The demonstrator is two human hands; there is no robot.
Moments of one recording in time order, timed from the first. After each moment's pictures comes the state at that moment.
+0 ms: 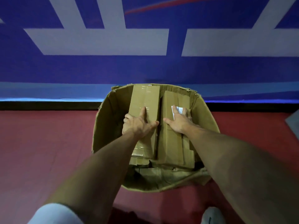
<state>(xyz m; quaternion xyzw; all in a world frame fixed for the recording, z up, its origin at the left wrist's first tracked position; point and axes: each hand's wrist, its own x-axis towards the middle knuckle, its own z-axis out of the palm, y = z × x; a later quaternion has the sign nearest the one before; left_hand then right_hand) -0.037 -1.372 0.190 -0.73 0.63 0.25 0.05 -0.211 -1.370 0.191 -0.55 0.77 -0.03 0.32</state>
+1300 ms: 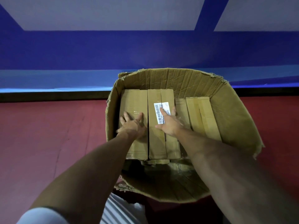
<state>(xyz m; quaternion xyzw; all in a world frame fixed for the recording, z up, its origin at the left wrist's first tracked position) 0.067 -1.420 0.116 -0.68 0.63 0.36 0.12 -0.106 -1.410 0.097 -0.59 0.74 0.05 0.33</state>
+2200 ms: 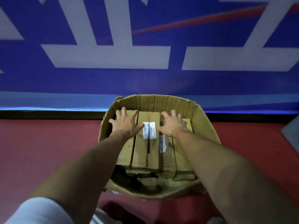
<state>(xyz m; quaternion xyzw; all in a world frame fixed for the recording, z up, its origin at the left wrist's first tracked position) 0.022 -1.382 0.221 -0.68 0.73 0.07 0.03 -0.169 -1.372 0.225 -0.65 0.74 0.01 0.19</state>
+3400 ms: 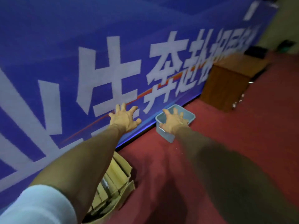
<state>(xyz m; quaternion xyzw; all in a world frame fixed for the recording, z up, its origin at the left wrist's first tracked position) -0.192 -1.196 0.876 -0.33 0.94 0.08 -0.02 -0.326 -1.037 0.888 -0.31 0.94 -0.04 0.11</state>
